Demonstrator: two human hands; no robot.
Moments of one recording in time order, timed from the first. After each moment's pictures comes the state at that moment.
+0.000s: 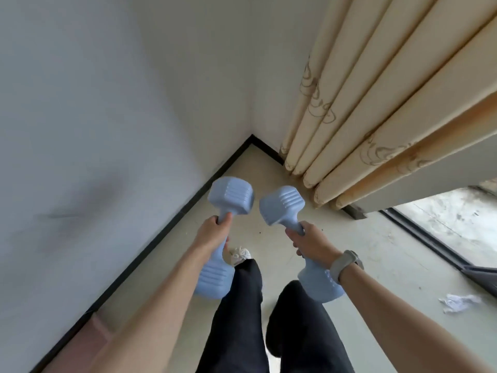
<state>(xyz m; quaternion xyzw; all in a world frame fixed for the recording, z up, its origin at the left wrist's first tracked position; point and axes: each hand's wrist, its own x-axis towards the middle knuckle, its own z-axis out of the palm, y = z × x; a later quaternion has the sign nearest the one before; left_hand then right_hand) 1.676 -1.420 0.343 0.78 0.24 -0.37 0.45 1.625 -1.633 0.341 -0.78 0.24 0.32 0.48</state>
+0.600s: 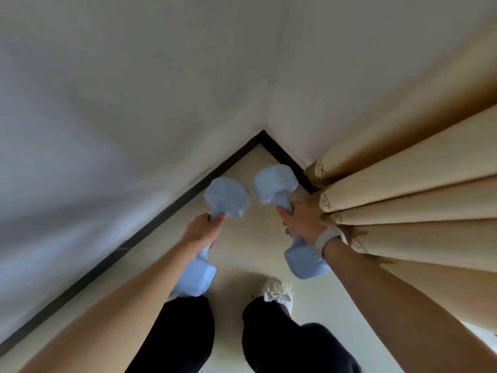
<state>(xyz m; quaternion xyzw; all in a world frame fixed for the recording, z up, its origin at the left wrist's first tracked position) 1.916 -1.450 -0.076 0.81 0.24 -0.38 0.39 1.924 -1.667 -0.070 -0.80 0.24 0.32 0.45</state>
